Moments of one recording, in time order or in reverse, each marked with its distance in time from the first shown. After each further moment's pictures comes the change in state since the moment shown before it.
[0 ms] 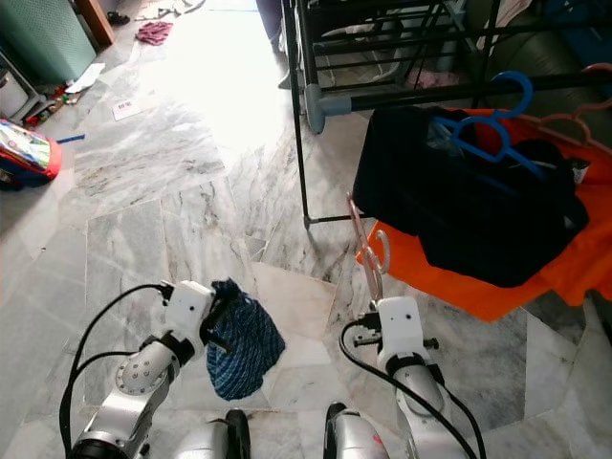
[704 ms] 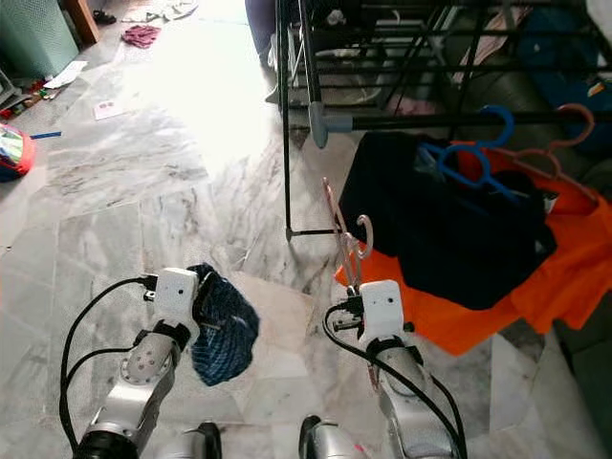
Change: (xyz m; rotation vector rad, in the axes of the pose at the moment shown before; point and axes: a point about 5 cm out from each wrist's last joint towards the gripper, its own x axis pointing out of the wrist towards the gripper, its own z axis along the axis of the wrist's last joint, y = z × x) left arm 0.008 0.006 0.003 -0.024 0.018 0.201; right arm 0.019 0.019 0.015 0.027 -0.016 0.108
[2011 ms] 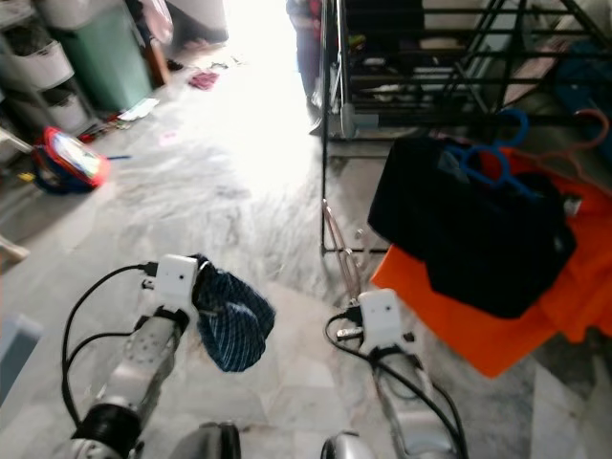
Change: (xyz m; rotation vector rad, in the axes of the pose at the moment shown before) left arm 0.015 0.001 -0.006 0.028 0.054 0.002; right arm 0.002 -0.011 -0.021 -0.034 0.078 -0.044
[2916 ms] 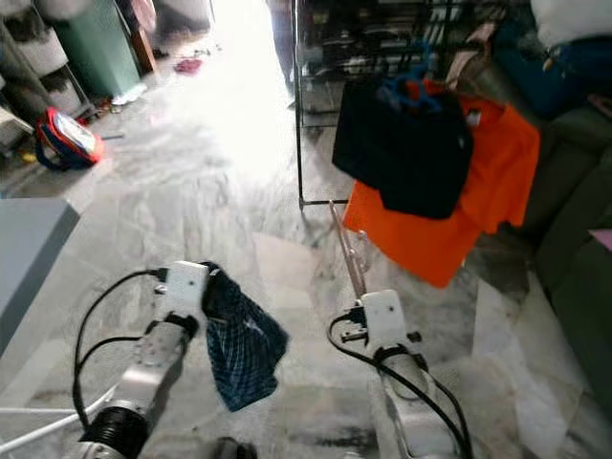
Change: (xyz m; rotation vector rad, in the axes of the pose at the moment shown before) left arm 0.004 -0.013 0.006 0.000 -0.022 -0.074; right arm -0.001 -0.005 0.002 -0.022 -0.011 -0.027
